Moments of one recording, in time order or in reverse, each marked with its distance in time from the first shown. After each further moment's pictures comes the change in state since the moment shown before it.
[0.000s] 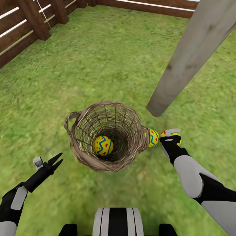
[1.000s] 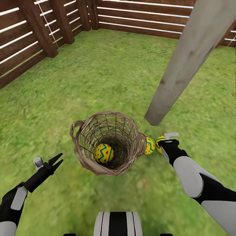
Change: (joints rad) left arm 0.000 0.000 -0.002 0.001 0.000 0.000 0.008; right arm 0.002 0.000 -0.023 0.042 -0.055 0.044 0.028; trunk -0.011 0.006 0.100
